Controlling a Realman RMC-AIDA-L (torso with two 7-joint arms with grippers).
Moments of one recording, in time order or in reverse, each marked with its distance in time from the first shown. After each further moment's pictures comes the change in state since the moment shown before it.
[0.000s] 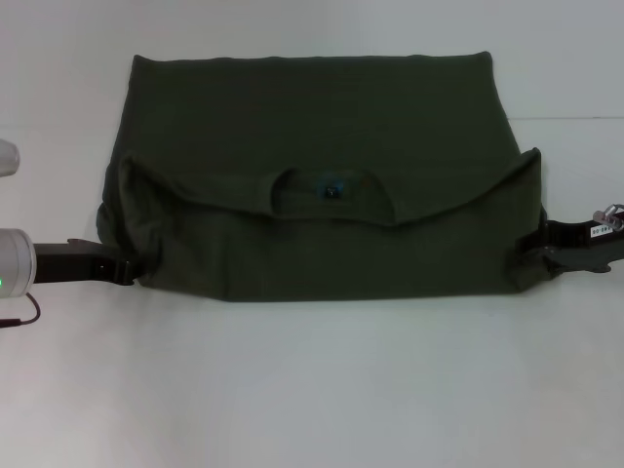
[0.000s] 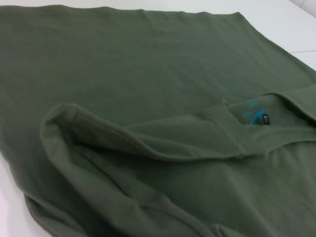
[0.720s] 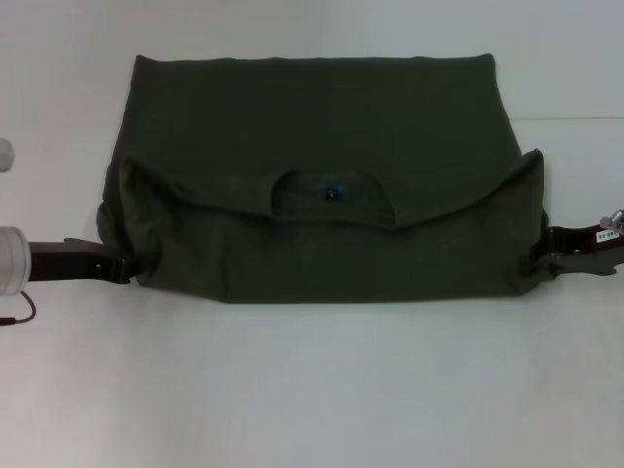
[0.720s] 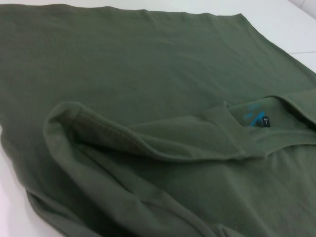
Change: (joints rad) left arm -0.002 0.008 -0.004 0.006 0.007 0.021 -0.019; right arm -0.006 -0.008 -0.001 -0.008 -0.002 -0.034 -0.050
